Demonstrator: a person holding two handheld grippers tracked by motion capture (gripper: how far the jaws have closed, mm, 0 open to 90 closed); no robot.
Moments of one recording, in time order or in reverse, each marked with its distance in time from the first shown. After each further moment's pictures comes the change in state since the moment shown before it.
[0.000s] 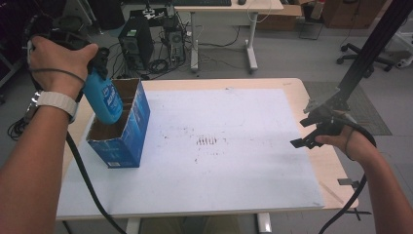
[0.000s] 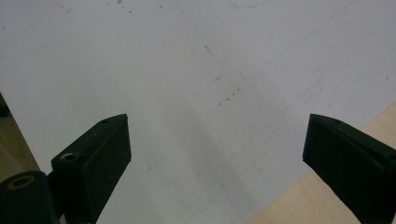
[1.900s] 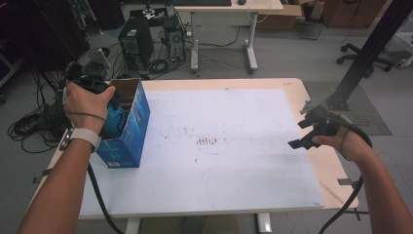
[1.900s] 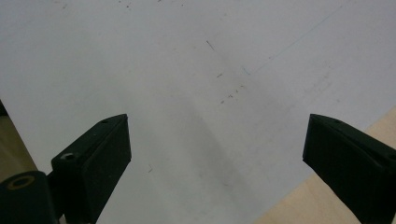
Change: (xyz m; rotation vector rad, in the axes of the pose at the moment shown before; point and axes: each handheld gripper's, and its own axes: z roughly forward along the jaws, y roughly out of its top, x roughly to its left) left arm 0.000 -0.030 0.112 0.019 0.027 0.043; right arm 0.000 0.002 0.009 0.025 0.006 0.016
